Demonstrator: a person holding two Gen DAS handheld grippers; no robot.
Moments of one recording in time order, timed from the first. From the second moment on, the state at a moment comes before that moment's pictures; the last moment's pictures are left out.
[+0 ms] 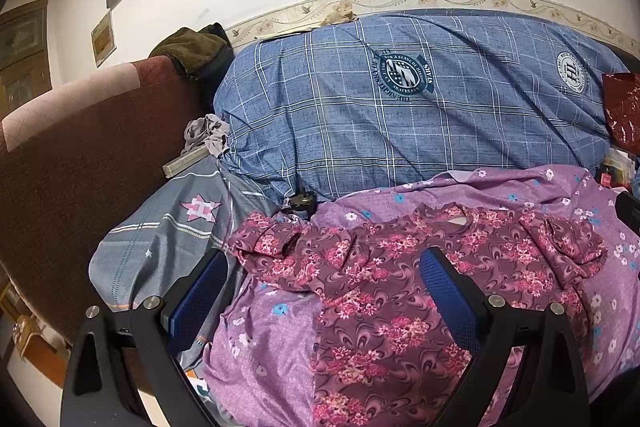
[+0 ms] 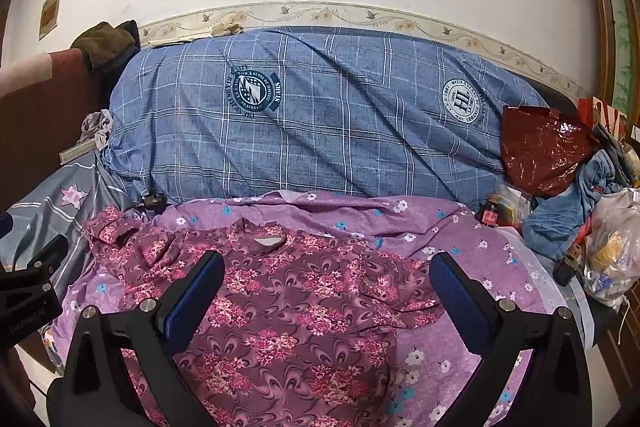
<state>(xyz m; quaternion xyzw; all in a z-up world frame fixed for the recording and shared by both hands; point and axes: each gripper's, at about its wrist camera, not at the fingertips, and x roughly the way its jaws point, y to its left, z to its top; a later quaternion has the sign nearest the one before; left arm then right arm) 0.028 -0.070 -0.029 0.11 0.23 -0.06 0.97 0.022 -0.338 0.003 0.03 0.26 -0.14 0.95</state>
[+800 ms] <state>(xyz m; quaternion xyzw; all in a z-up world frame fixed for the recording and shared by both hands) 0.011 -0.059 -0.020 0.10 0.22 -0.05 0.97 0.010 -0.327 0.019 0.03 0.24 -0.13 0.96</state>
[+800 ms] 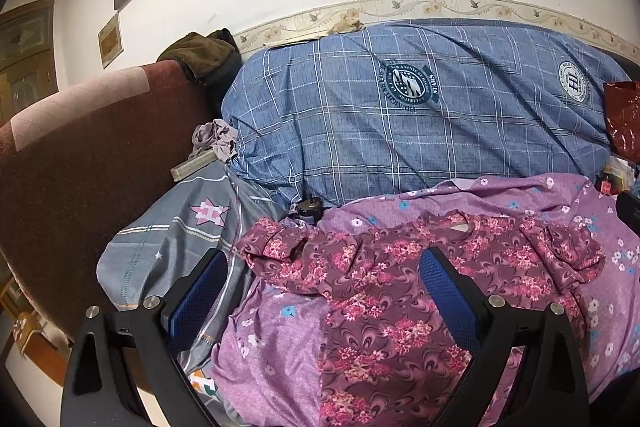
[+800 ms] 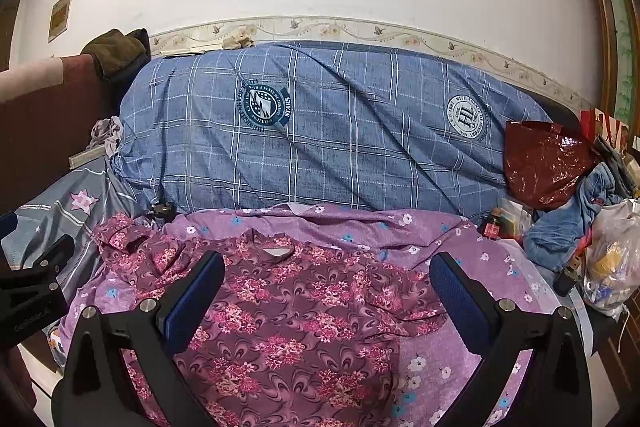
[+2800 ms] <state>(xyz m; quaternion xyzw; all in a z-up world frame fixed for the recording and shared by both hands) 0.246 -0.045 -0.176 0.00 0.34 0.02 0.94 0.149 -0.496 -0.115 0.36 0.37 0.00 0.86</state>
